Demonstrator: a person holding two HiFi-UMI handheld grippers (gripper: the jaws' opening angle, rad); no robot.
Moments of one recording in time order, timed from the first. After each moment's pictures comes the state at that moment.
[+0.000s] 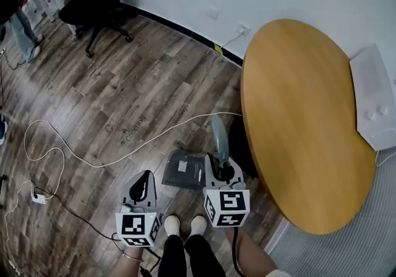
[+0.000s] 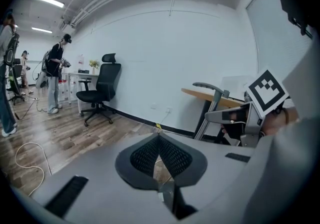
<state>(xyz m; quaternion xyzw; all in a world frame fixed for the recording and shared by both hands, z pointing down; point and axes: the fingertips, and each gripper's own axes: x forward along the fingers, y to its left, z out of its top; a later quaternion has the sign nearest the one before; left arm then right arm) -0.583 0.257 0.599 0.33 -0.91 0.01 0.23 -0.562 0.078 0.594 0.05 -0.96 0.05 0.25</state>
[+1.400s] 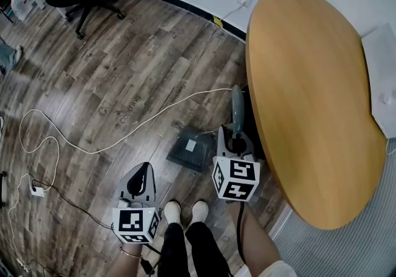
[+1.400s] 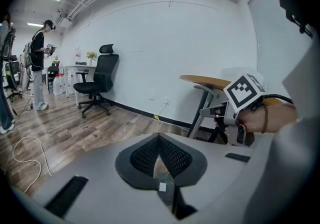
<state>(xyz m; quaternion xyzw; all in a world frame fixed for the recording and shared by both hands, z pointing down) -0.569 0.248 0.649 0.34 -0.90 0.01 0.27 -0.570 0.015 0.662 0.14 -0.95 0.07 0.29</state>
